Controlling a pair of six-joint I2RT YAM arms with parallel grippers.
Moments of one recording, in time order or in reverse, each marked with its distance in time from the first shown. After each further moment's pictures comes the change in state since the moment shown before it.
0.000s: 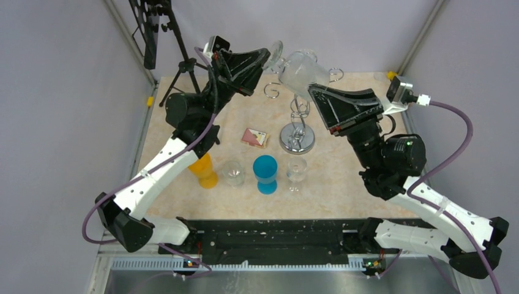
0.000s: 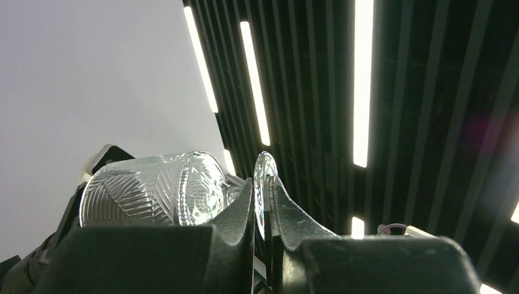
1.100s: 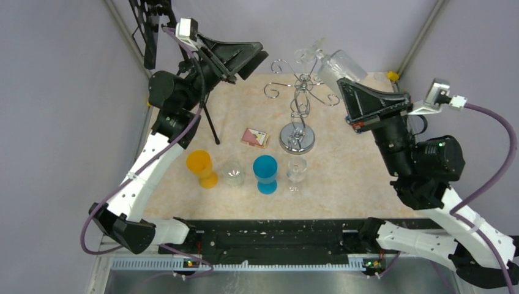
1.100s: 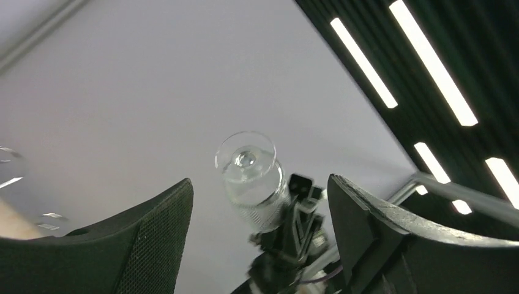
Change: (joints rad) left arm 0.145 -0.015 0.104 -0.311 0.127 0.622; right arm 0.000 -0.119 0.106 -0.368 0.188 -0.227
